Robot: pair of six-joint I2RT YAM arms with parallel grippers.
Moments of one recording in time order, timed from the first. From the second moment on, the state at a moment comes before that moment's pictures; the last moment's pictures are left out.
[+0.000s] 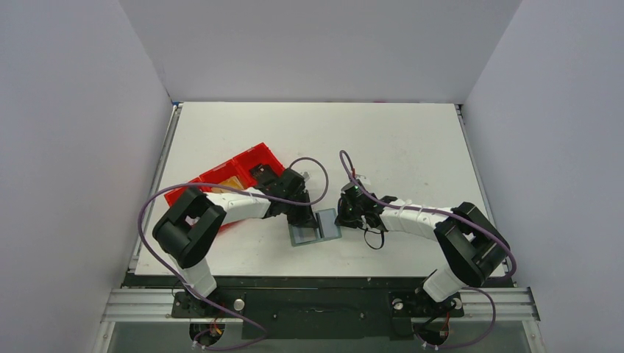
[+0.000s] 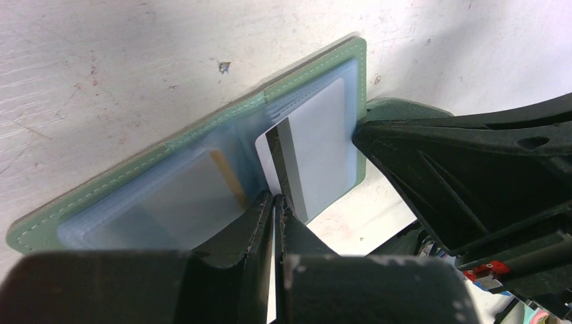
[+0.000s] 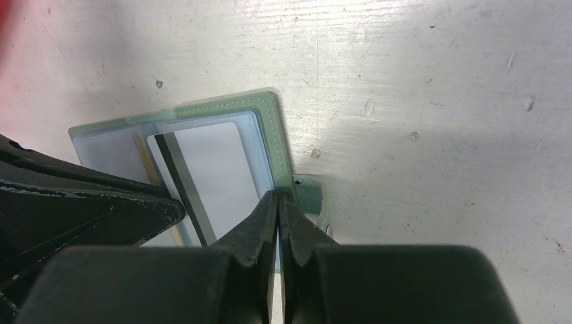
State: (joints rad) left arm -0.71 1.74 0.91 -0.15 0.30 -0.83; right arm 0.70 1.55 0.72 -0.14 0.04 0.80
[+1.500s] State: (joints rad) left arm -0.64 1.59 0.79 -0.19 0.32 -0.83; right arm 0.69 1.56 0.72 -0.14 0.03 0.80
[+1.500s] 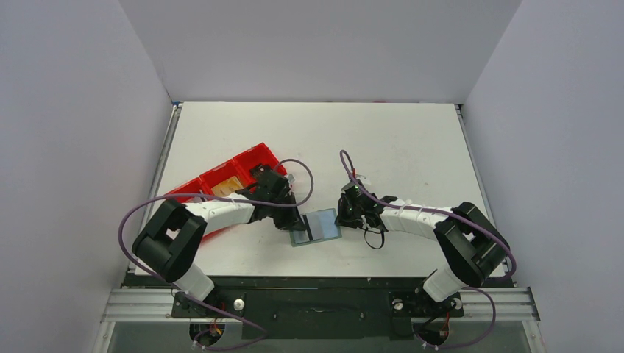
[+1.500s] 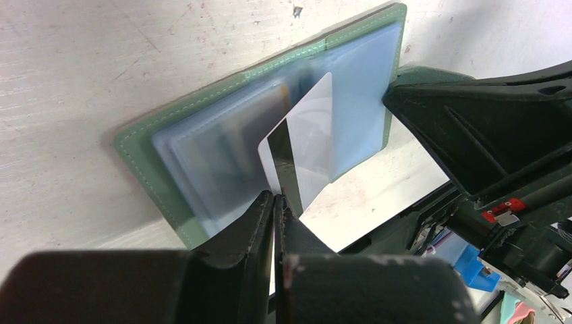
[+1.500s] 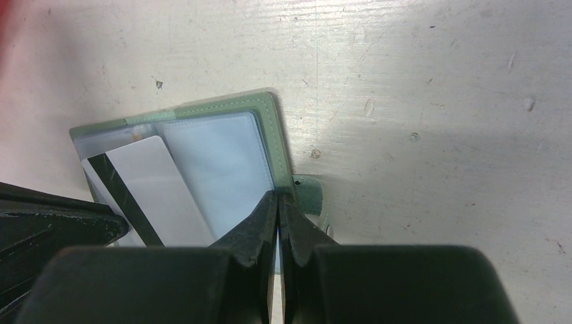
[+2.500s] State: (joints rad) left arm -0.59 1.43 0.77 -0.27 0.37 -0.77; right arm 0.69 1.41 0.77 -0.21 0.01 0.76
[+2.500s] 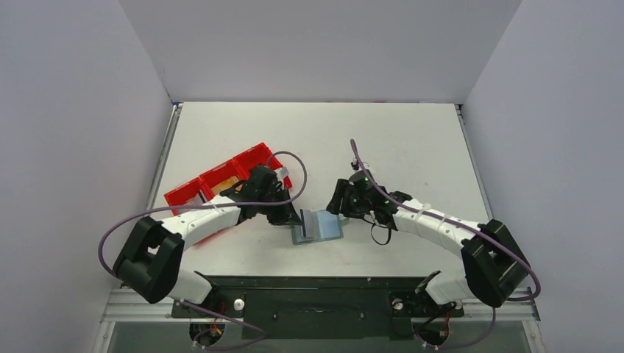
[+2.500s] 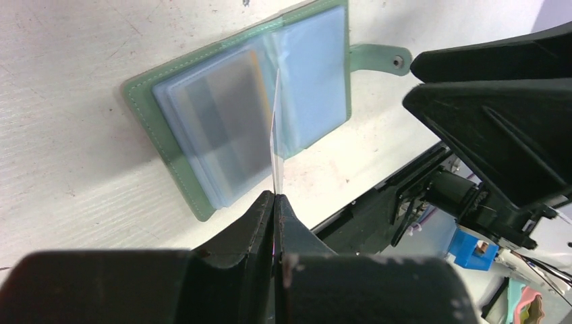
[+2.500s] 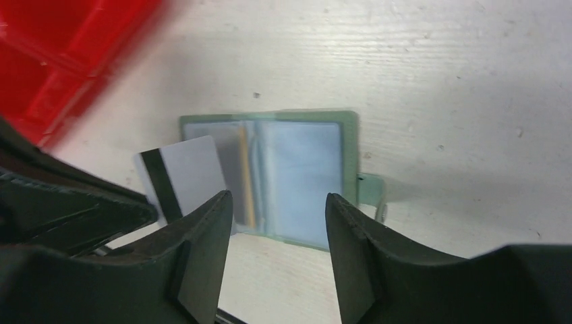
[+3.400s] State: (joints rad) left arm -0.44 1.35 0.72 0.19 0.72 -1.04; right arm 0.56 1.30 0.55 0.46 -0.45 0.99
